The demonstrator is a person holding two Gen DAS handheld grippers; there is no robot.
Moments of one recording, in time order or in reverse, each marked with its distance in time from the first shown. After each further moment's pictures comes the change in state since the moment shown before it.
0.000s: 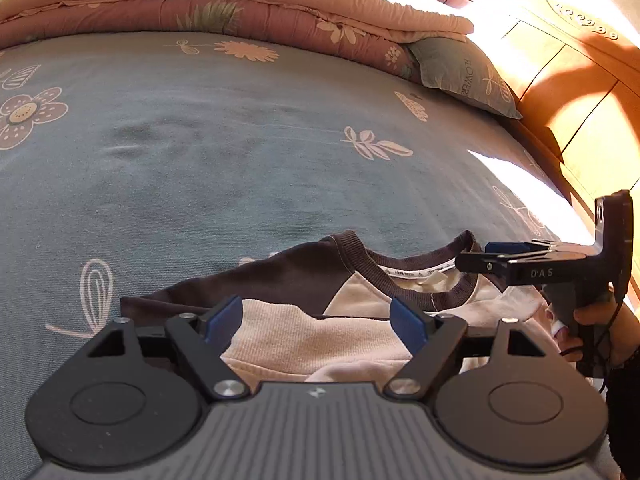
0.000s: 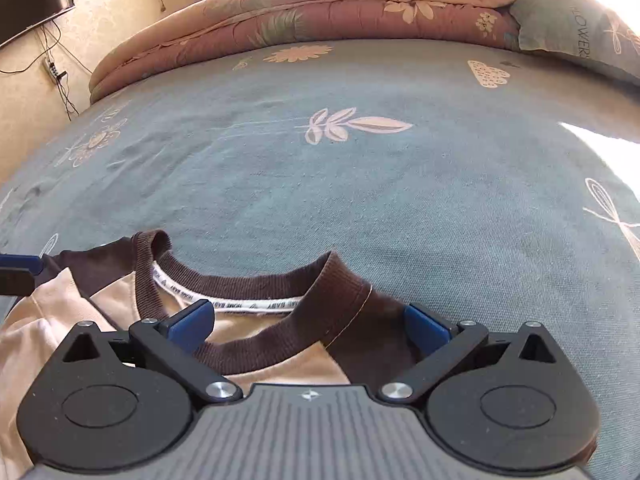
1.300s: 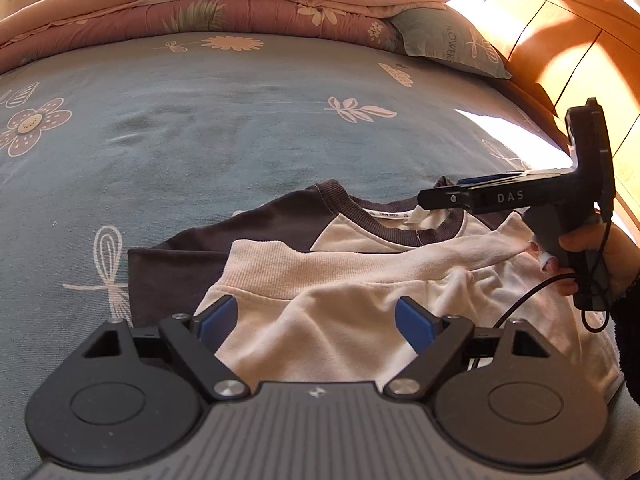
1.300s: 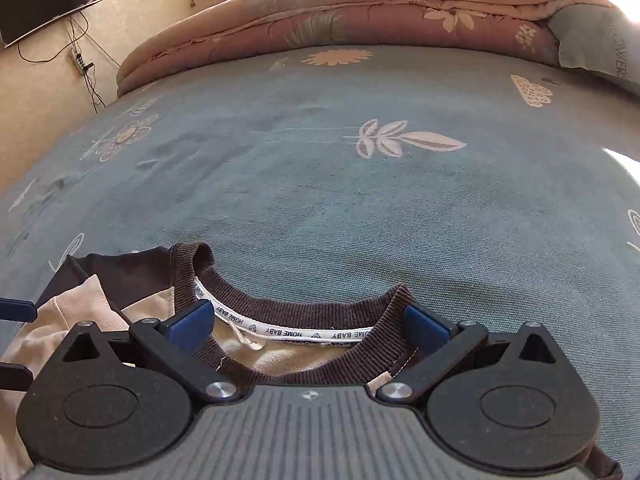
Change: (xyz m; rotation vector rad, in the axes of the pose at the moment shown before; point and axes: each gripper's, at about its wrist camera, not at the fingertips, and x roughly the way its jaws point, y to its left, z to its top) left arm -0.023 -0.022 -0.036 0.086 0.049 0.036; right arm 0.005 0.030 0.005 -0.076 -0.001 0.058
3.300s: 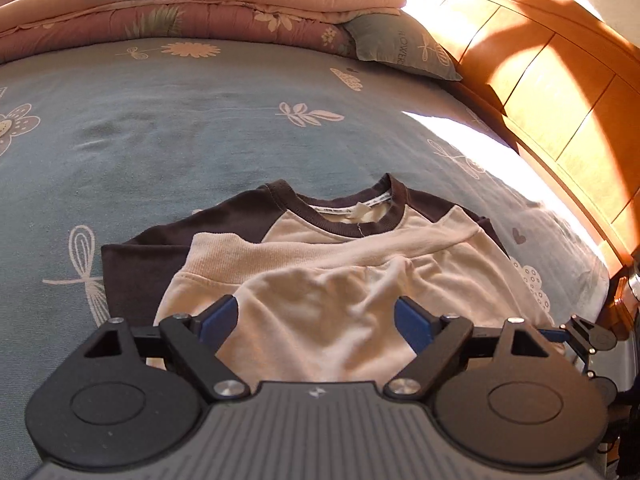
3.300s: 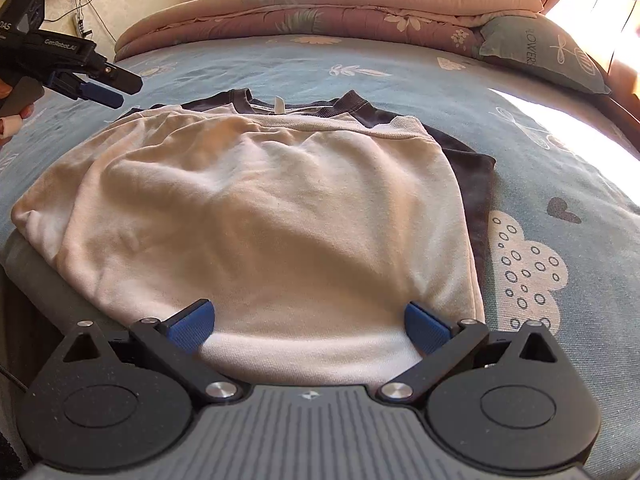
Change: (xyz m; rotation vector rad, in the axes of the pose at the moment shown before) left arm -0.036 -0.007 -0.022 0.034 0.030 -0.198; right arm -0.148 0.047 -0.209 -0.060 -0.007 -0.168
